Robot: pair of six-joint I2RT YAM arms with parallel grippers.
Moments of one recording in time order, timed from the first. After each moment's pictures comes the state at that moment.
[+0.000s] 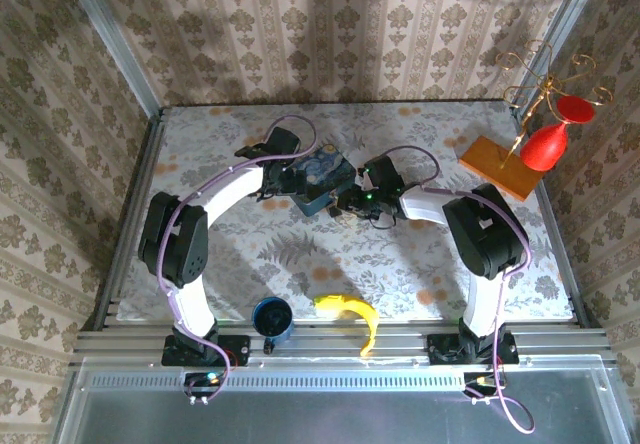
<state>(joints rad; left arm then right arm) -0.53 1.83 1.39 -0.73 -0.18 -0.45 0.45 1.90 1.06 -0.02 -0.42 0.78</state>
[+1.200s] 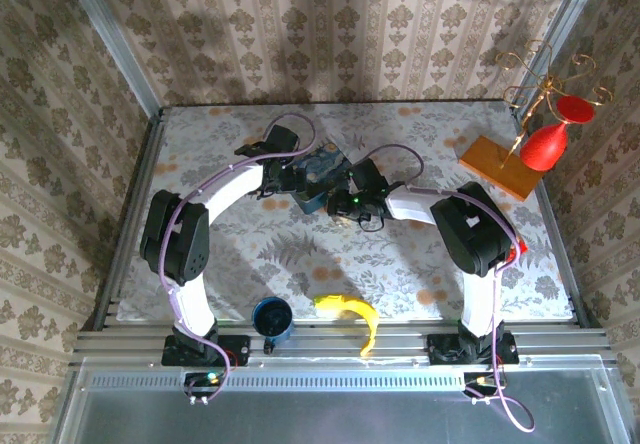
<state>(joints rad) -0.52 1.85 1.40 -0.71 -0.17 -0.46 0.53 1.96 1.14 -0.10 -0.28 0.72</state>
